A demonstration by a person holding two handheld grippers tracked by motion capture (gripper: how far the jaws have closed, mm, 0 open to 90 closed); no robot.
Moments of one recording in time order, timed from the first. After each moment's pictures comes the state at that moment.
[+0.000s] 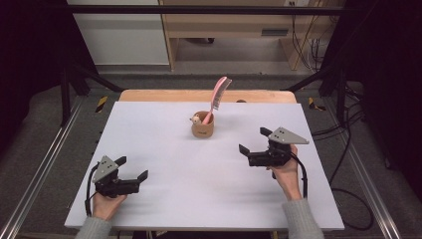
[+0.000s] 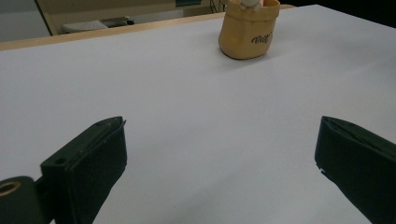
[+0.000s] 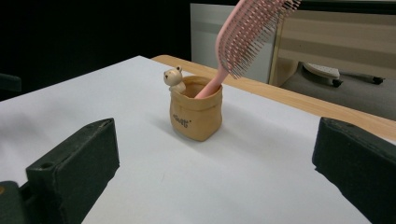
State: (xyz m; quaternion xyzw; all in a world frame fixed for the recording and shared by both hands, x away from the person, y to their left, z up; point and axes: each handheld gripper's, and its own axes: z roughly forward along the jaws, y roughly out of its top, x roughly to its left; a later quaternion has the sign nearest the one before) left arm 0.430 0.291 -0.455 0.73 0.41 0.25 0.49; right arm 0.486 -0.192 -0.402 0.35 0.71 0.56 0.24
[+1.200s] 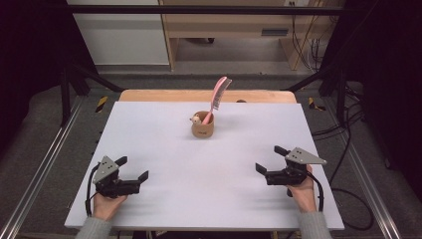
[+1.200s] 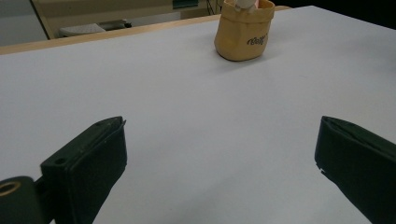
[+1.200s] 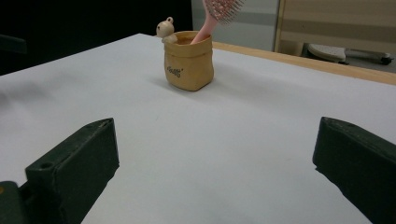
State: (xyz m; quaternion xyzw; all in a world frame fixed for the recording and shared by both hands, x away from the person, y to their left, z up) left arm 0.429 0.290 -0.454 0.73 0.40 0.25 0.49; right arm 0.457 -0.242 -0.450 0.36 0.72 0.56 0.21
